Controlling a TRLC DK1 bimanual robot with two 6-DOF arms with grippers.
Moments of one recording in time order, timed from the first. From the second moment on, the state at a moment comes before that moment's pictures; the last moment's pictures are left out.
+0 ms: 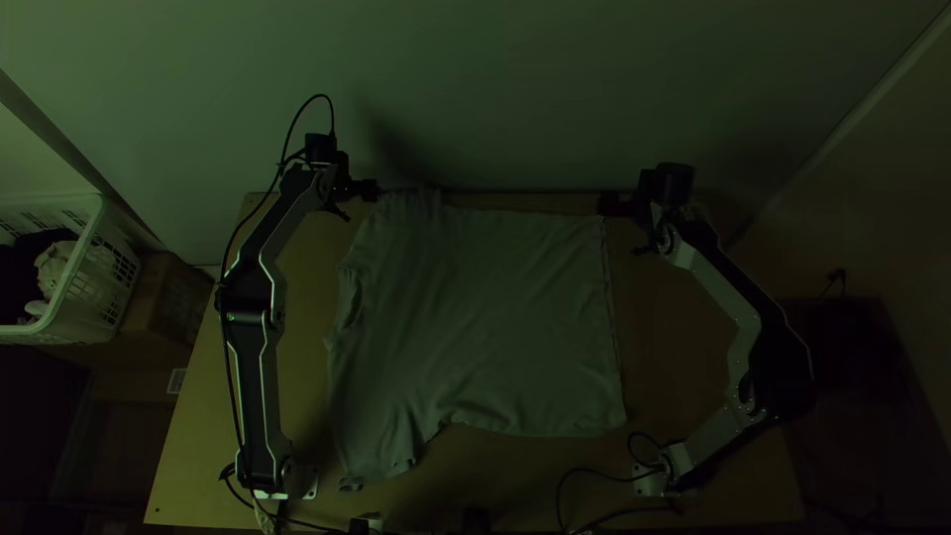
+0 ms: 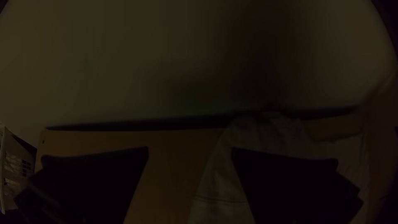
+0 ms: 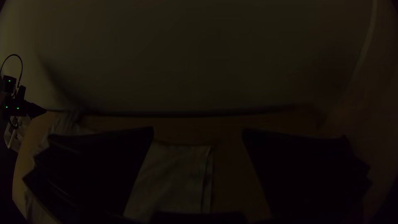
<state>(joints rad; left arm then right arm) -0.08 2.32 2.21 -0.59 -0.03 -0.03 0.14 1.76 1.39 -0.13 0.04 0.11</state>
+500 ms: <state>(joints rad) -0.11 2.40 2.23 -0.60 -0.03 -0.03 0.16 1.81 1.41 -0.19 0.04 0.16</state>
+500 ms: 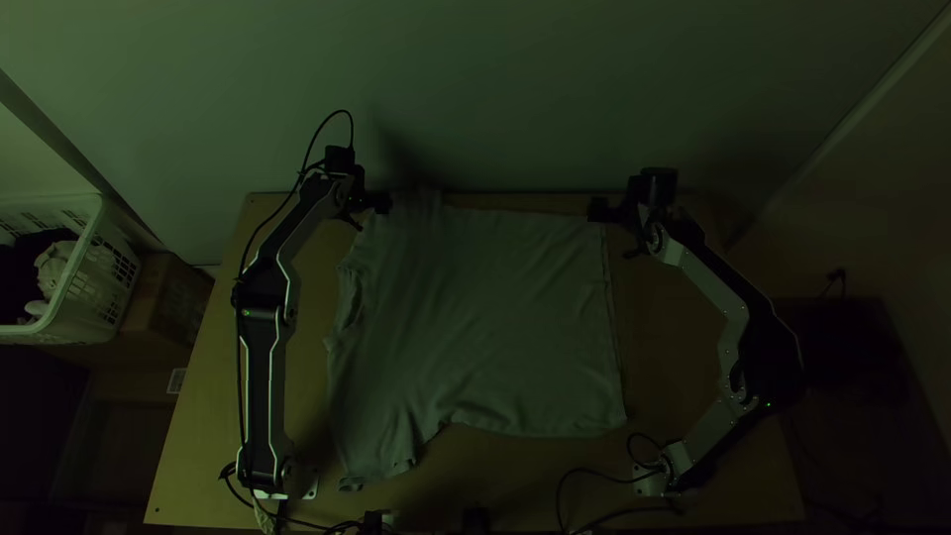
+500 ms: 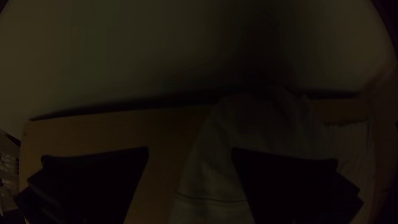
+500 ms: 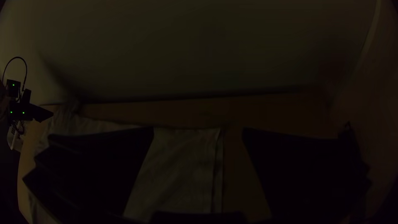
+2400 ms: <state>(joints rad) -0.11 2.35 2.25 -0.71 0.01 -0.10 0.12 2.47 2.21 -0.73 0.04 0.37</state>
